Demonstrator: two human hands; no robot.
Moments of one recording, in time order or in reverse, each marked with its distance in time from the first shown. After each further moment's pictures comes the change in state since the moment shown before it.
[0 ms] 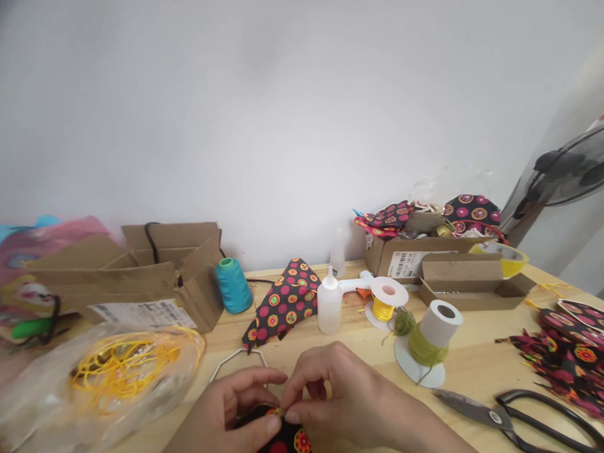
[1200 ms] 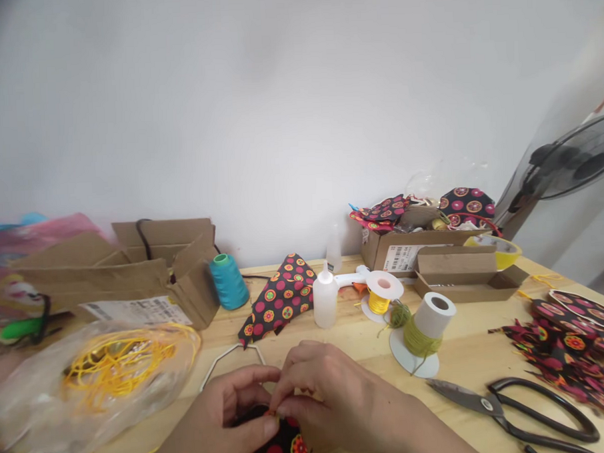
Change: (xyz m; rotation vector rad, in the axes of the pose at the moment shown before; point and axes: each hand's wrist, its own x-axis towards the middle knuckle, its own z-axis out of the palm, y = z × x) left_hand -0.002 -0.001 0.003 -0.043 -0.037 -0.017; right_hand -0.003 -0.008 0.000 -0.258 -0.038 -0.203
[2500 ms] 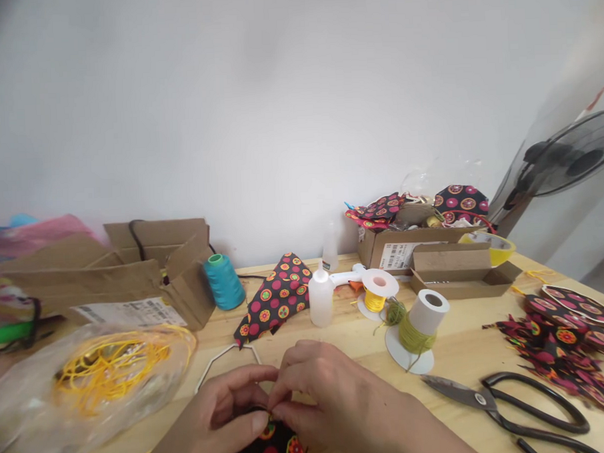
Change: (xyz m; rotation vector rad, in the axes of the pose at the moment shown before) left_hand -0.003 -0.001 -0.005 -0.023 -0.094 0.037; right_hand -0.001 -0.001 0.001 -0.098 0.039 -0.030
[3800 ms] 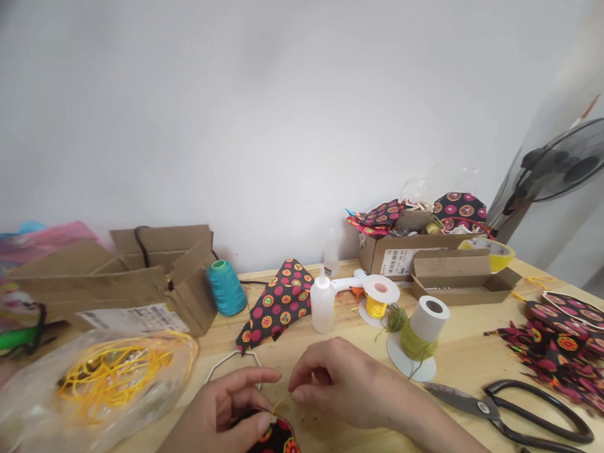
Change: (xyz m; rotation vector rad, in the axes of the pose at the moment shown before) left_hand 0.003 0.009 0.009 0.052 0.216 -0.045; right_hand -0.004 0.020 -0.005 0.175 -0.066 0.418
